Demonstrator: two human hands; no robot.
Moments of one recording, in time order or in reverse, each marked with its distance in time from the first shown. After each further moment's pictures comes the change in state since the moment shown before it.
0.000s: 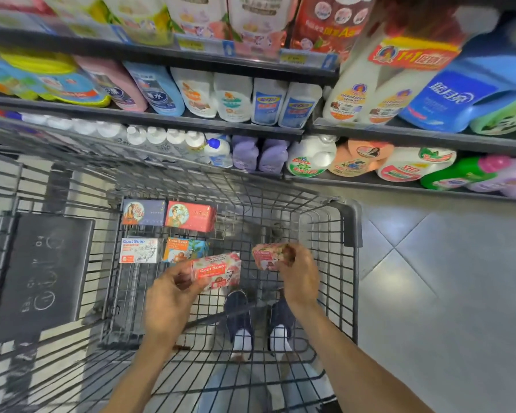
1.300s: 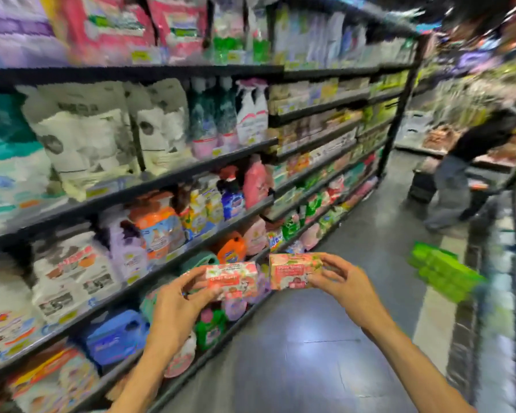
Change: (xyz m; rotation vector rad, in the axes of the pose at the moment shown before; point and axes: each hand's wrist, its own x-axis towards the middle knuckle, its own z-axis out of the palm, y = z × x) left_hand -0.475 0.547 0.341 0.080 -0.598 1.174; right_hand -0.334 0.171 -0.800 0.753 0.761 -0.304
